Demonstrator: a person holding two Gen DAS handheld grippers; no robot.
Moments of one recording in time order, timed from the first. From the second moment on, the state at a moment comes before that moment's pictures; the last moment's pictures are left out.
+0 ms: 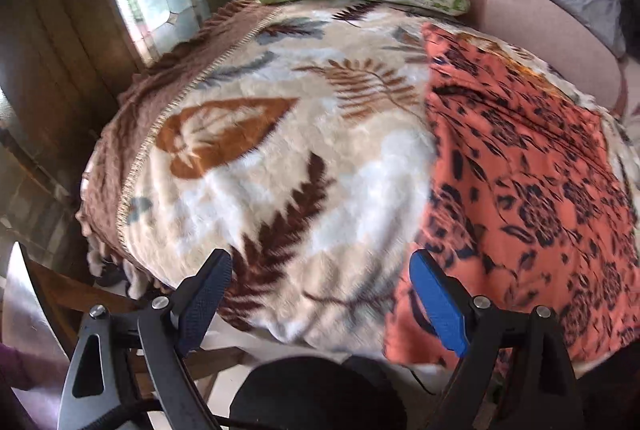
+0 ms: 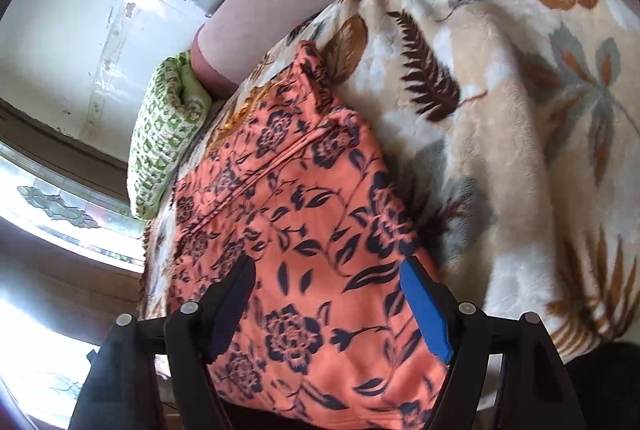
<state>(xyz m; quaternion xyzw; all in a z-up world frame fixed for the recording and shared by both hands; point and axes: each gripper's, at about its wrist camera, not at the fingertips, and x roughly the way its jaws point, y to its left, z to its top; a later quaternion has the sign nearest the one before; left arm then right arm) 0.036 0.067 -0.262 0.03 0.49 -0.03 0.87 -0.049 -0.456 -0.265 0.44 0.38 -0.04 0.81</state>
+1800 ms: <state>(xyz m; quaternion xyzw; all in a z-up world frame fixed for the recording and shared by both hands) 0.003 0.039 -0.261 0.09 0.49 -0.17 0.85 -0.106 -0.450 -0.284 0.44 0.43 -0.05 0.79</state>
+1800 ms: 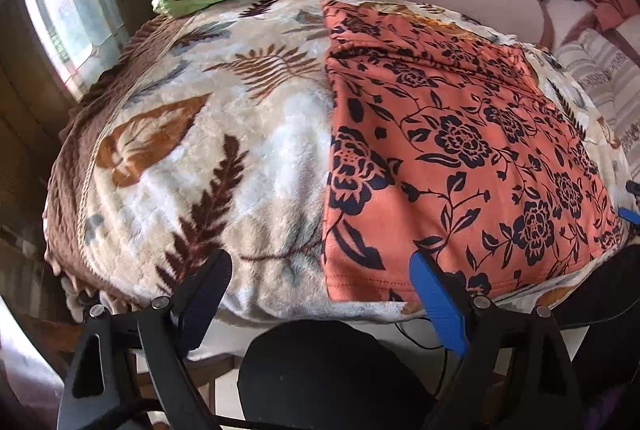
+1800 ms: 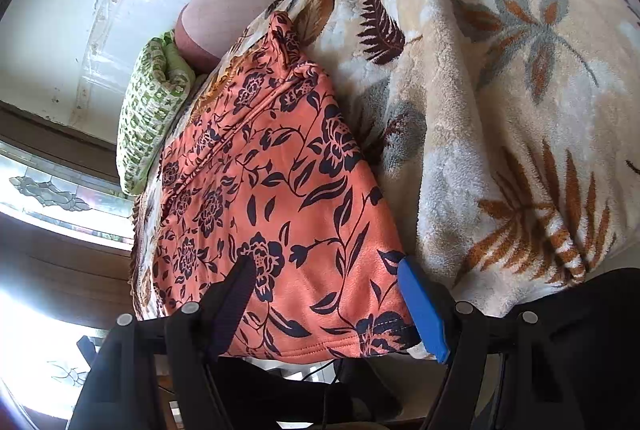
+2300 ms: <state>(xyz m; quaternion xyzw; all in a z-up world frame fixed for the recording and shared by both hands) 0.037 0.035 -0.310 -0.02 0.55 -0.28 0.79 -0.107 -0.451 -0.286 0.44 0.43 -0.07 0.78</state>
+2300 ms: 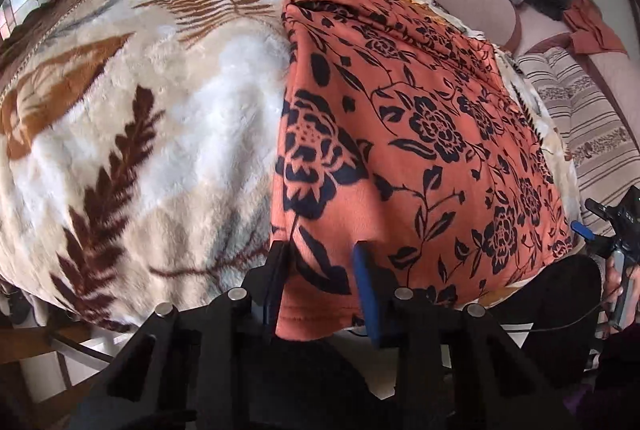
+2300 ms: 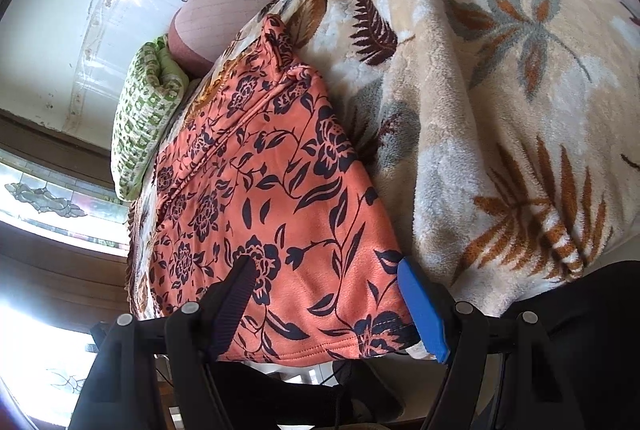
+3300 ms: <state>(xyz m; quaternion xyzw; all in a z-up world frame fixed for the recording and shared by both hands) 0.036 0.020 -0.320 0.01 0.58 -0.24 0.78 -0.105 -0.456 -0.317 0.45 0.47 -0.07 0.76</state>
